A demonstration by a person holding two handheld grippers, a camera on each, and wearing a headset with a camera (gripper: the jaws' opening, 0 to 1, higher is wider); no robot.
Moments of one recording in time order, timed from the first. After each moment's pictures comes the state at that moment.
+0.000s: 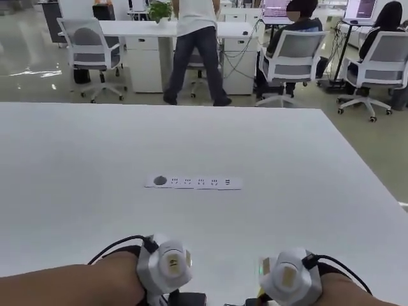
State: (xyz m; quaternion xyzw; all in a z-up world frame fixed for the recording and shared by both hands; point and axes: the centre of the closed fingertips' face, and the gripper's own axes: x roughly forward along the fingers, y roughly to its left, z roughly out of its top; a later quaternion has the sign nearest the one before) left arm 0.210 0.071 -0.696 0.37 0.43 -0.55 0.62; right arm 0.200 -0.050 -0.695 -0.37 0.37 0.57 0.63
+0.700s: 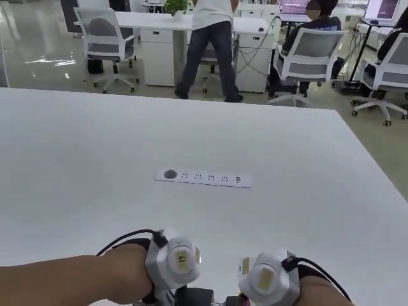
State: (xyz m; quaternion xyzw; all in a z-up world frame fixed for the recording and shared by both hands) left arm 0.210 0.069 -0.696 0.38 0.41 -0.56 0.61; right arm 0.204 -0.015 -0.697 -0.37 0.37 0.58 0.63
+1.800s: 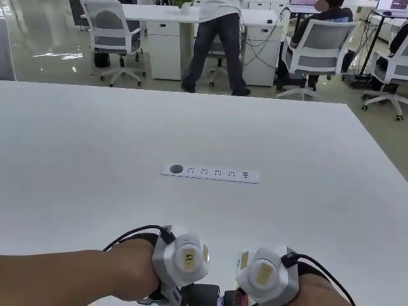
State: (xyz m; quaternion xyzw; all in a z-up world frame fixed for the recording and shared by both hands) left arm 0.212 0.067 -0.697 0.38 0.41 -0.57 0.60; right arm 0.209 0.002 -0.695 -0.36 0.36 0.58 0.64
